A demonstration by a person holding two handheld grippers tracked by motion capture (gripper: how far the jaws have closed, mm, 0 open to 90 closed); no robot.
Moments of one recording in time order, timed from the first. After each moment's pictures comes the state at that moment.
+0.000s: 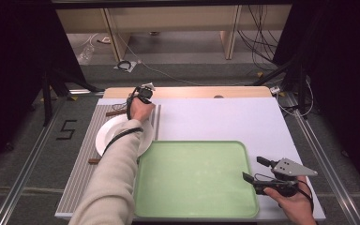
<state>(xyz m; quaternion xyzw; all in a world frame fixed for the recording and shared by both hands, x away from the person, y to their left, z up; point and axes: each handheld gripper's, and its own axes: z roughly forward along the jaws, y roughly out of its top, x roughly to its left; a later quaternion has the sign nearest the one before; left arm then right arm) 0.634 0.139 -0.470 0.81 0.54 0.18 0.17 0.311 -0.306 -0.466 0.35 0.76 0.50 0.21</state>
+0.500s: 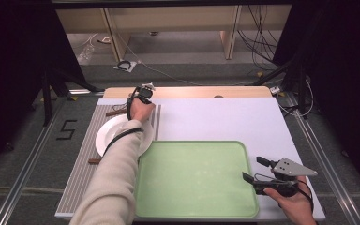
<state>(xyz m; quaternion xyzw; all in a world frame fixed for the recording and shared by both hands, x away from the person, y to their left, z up) 0.634 0.140 -0.472 0.81 0.53 0.20 0.18 0.311 -0.306 -0.466 0.35 0.76 0.50 0.21</state>
